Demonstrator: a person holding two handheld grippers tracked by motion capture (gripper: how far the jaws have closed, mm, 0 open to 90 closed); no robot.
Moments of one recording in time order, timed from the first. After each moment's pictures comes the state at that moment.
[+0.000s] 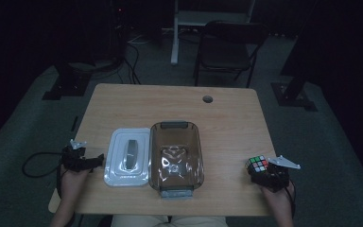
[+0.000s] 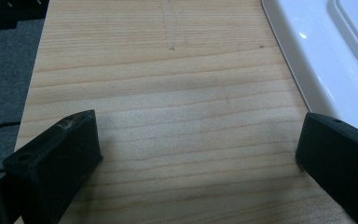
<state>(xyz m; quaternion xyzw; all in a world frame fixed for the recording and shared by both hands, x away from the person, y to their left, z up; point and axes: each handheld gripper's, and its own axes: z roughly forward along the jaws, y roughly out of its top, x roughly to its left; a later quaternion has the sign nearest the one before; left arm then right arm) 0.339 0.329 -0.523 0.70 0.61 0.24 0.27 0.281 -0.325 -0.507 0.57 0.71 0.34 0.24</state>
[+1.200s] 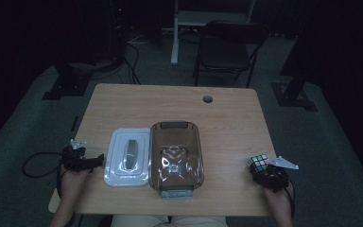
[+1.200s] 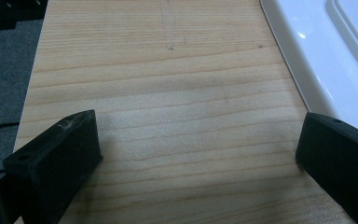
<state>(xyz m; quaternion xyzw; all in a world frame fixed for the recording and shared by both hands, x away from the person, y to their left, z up) 0.339 0.328 -0.523 0.71 0.61 0.24 0.28 0.280 -0.325 -0.509 0.56 0.72 0.33 0.25</state>
